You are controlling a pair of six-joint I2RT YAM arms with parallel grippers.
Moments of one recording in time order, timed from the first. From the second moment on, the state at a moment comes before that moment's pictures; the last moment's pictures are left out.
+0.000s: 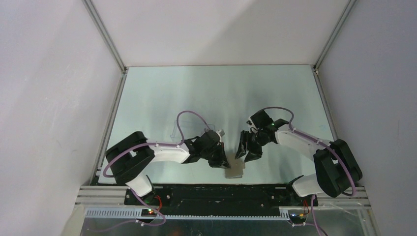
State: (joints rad) left arm -0.99 1.60 0.67 0.09 0.30 -1.02; right arm 0.54 1.41 0.79 -0.62 -0.50 0.68
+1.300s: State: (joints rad) left arm -1.02 1.71 0.86 -0.13 0.27 -1.02; right arm 0.52 1.44 0.72 -0.69 -0.28 0.60
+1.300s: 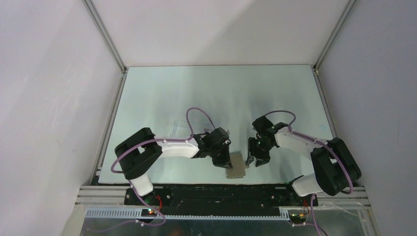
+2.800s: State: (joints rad) left arm -1.02 1.72 0.95 -0.35 0.23 -0.90; right arm 0.42 1.41 0.65 -0.49 -0.66 0.60
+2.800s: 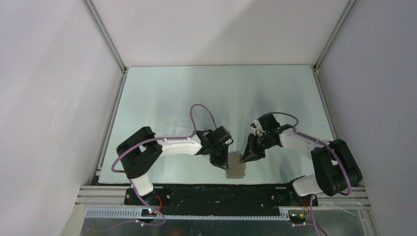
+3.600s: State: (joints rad) left arm -1.05 1.65 0.98 -0.39 0.19 -0.86; right arm 0.44 1.55 0.65 -0.33 -0.71 0.61
